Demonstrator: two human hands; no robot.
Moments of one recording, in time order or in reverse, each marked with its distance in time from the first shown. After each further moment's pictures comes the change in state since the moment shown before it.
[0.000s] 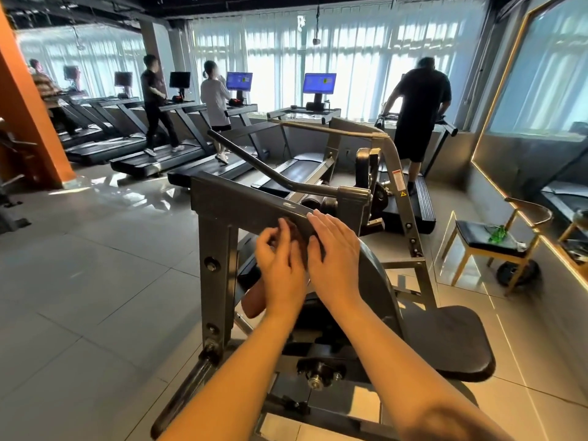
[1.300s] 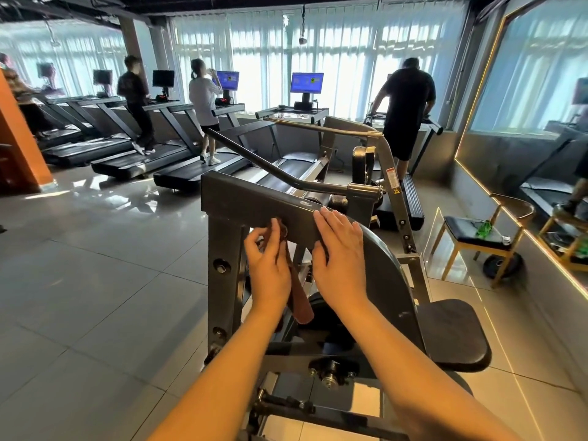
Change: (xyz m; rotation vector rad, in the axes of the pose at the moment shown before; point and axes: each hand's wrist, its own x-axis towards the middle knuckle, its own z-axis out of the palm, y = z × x) left_hand 0.024 -0.046 -0.045 0.119 -0.134 0.017; right_hand -0.008 -0.015 0.022 -0.150 0.033 -0.096
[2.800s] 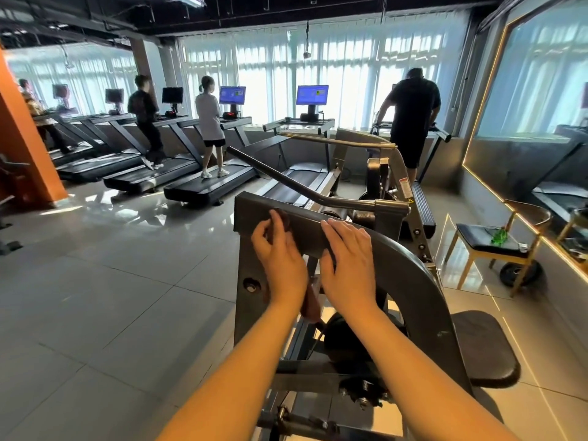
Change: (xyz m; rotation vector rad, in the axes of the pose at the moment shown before) left_hand 0.054 0.023 -0.031 -0.030 0.107 -0.036; right_hand 0.020 -0.032 0.035 -0.026 0.066 -0.064
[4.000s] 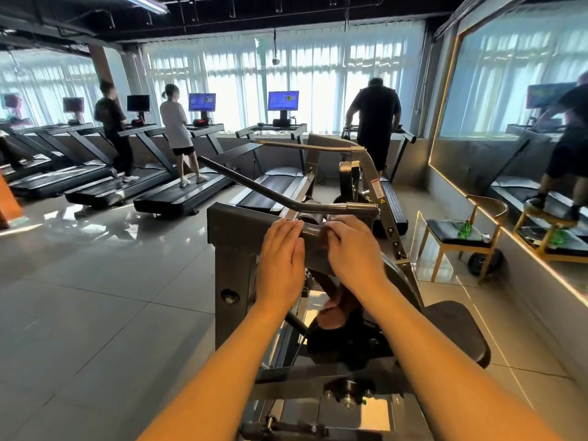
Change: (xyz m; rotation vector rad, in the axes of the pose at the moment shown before) left_hand 0.003 0.004 0.008 0.194 -0.357 0.308; right_hand 0.042 0.004 -0.057 -0.137 -0.168 0.238
